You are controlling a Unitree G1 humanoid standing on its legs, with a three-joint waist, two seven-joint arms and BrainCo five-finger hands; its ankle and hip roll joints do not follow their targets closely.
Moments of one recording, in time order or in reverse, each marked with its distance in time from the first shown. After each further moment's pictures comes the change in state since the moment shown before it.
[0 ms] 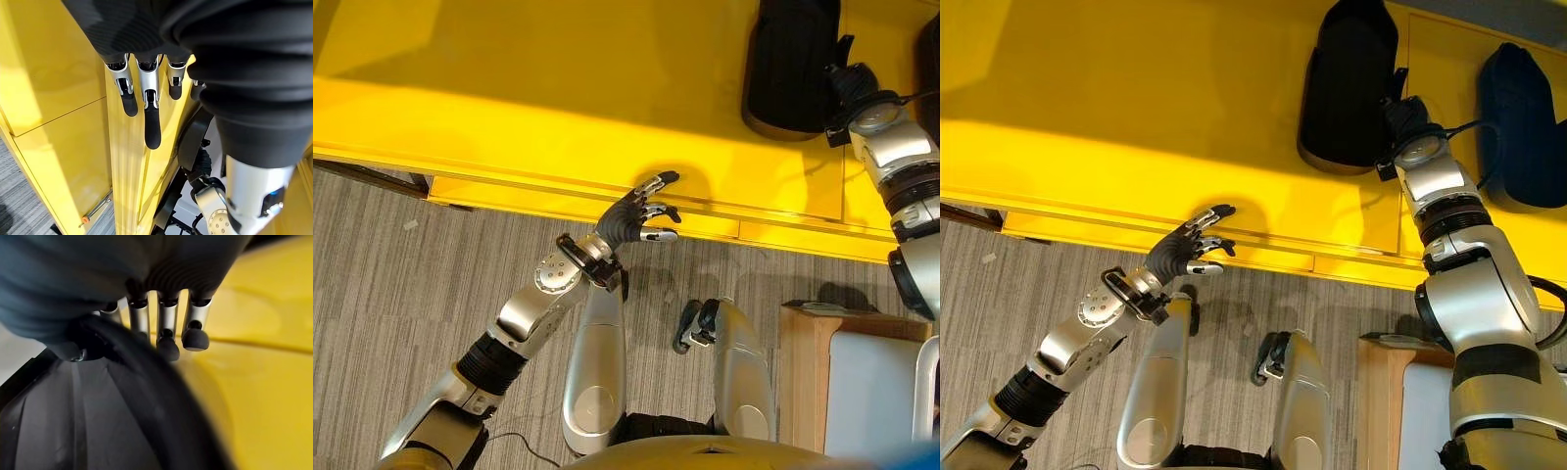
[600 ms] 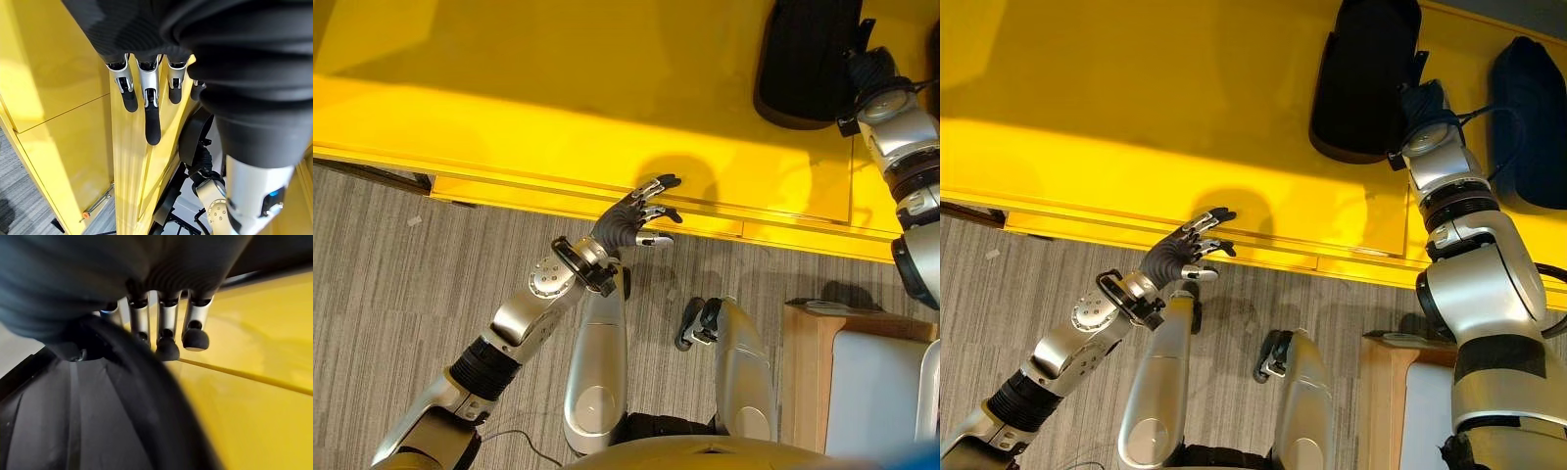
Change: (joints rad) left arm 0.029 0.030 0.001 -0.012 -0.023 -0.043 -0.031; right arm -0.054 -0.004 0.037 0.055 -0.038 -0.001 -0.038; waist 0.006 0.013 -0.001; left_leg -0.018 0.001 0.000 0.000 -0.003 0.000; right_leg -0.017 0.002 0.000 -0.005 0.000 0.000
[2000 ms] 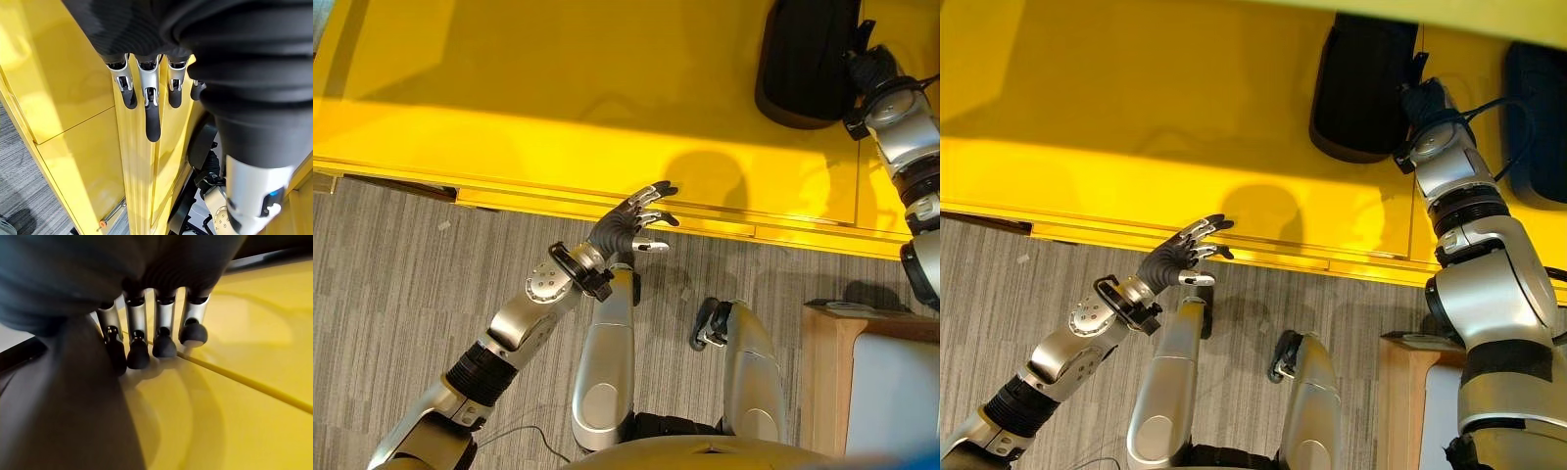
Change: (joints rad) left arm 0.028 0.000 0.012 0.015 0.009 -0.005 -0.007; right arm 0.049 -0.041 0.012 -0.066 -0.128 -0.025 0.087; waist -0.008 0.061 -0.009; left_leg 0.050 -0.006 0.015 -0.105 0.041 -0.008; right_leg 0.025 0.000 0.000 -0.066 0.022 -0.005
